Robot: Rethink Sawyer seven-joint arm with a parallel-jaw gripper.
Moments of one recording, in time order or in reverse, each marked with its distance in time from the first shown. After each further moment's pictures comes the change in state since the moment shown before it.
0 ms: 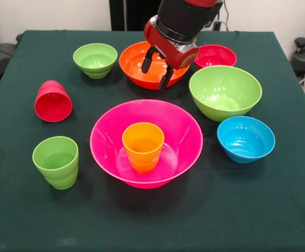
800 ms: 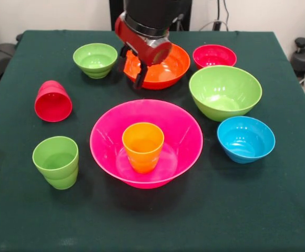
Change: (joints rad) arm -0.157 -0.083 0.118 -0.004 -0.157 0.000 -0.011
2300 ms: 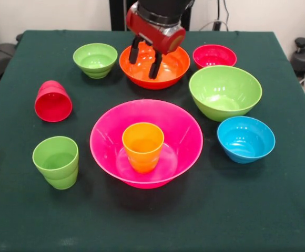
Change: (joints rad) arm -0.034 -0.100 0.112 0.105 -0.108 0.003 -0.006
